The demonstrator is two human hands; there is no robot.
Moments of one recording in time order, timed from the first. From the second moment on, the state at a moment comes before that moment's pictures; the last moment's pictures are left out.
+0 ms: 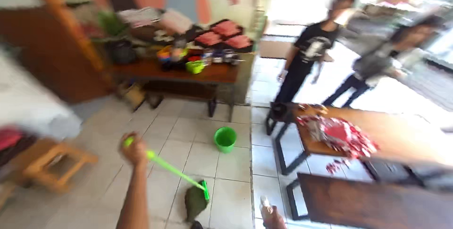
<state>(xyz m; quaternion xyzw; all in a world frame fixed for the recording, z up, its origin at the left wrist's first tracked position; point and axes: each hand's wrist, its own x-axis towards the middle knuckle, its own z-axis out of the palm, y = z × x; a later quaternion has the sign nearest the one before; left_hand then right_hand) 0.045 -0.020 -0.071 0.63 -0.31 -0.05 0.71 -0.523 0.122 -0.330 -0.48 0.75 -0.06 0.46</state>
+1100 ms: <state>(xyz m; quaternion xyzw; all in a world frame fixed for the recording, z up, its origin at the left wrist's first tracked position) -0.021 -0.110 -0.053 0.63 -0.33 -0.08 0.69 -0.604 0.091 -0.278 -0.27 0.59 -0.68 0.35</state>
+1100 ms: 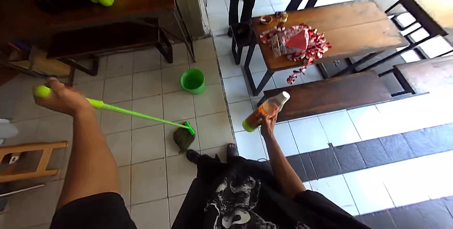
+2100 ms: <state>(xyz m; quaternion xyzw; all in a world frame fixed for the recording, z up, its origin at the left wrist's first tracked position) -0.083 0.043 -0.212 0.72 -0.27 -0.18 0.61 -0.631 0.240 -0.369 -0.31 0.83 -0.17 0.43</state>
